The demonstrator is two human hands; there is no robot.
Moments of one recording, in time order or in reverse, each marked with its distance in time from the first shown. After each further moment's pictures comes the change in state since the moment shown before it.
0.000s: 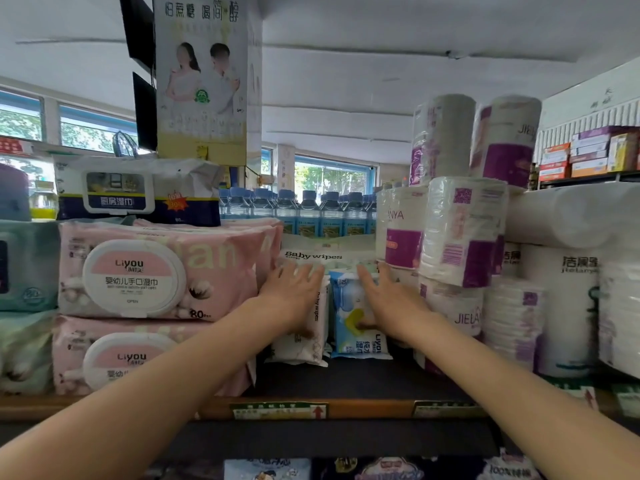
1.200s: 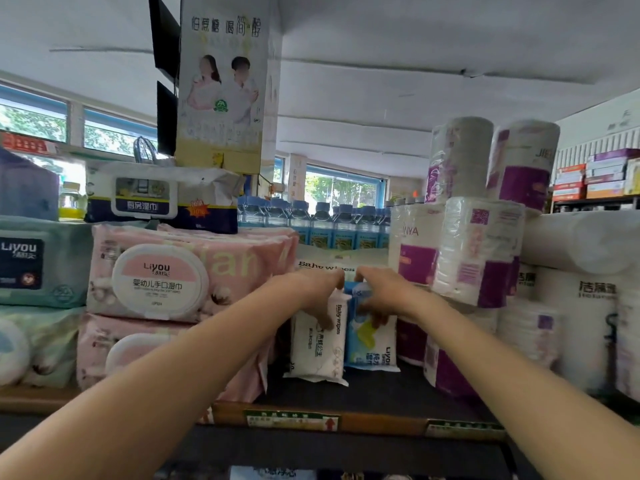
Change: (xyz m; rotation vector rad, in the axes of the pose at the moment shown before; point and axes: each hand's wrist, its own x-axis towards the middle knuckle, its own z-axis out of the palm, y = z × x) left_hand 0.017 -0.010 -0.028 -0.328 -0.137 0.042; right_hand 0.024 -0.014 -0.041 0.462 -0.126 -0.015
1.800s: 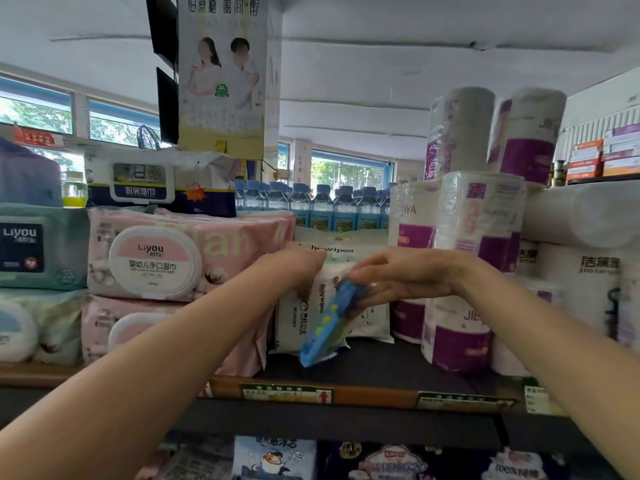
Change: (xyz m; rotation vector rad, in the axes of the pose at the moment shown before) left_hand -0.001 -0.003 -0.001 0.254 0.025 -0.074; right_hand -0.039 0.009 -0.031 0.709 -0.527 -0.114
